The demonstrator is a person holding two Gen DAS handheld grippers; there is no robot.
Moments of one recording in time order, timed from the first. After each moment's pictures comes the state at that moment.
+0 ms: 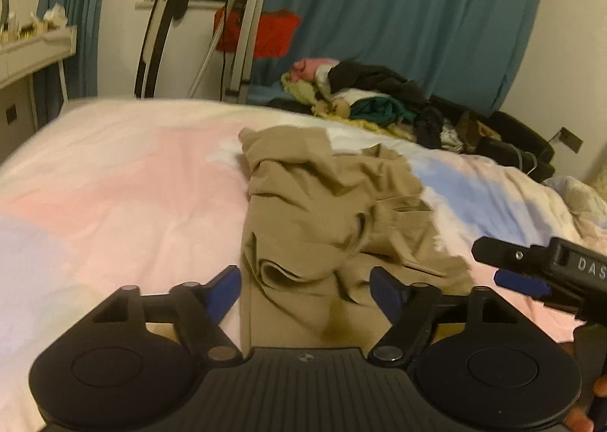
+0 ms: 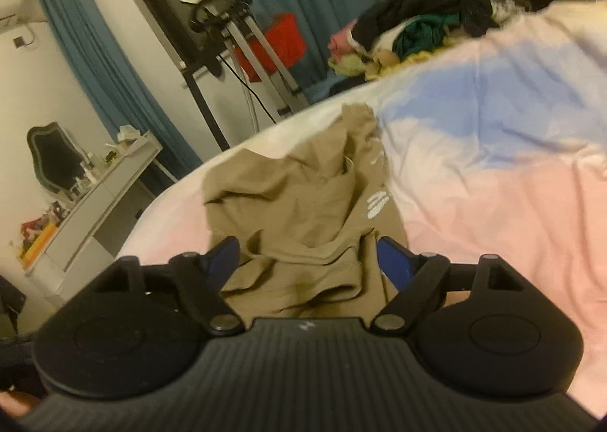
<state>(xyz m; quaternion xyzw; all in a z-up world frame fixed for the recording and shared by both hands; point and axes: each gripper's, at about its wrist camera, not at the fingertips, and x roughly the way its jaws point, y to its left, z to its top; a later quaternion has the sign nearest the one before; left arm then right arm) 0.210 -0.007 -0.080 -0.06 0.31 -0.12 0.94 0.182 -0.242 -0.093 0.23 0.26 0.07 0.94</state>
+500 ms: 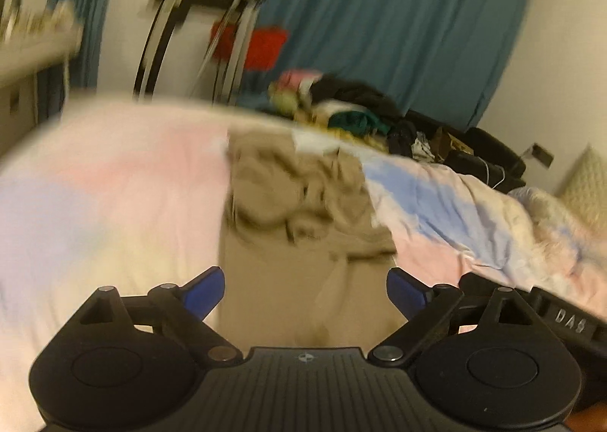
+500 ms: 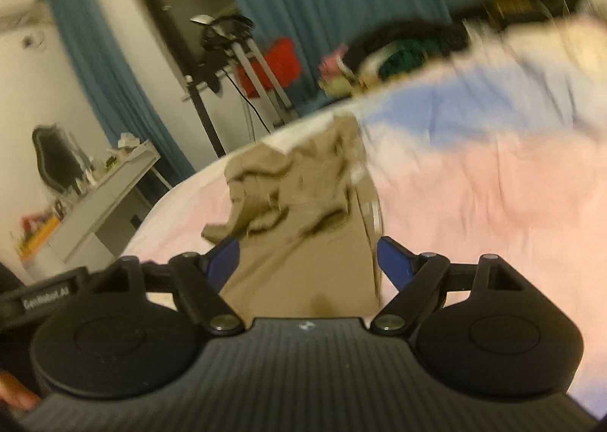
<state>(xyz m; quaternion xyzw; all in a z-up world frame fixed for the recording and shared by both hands) 0.114 0.004 -0.062 -0.15 0.35 -0.14 0.91 0.068 -0.247 -0.094 0.28 0.26 0.04 0.92</state>
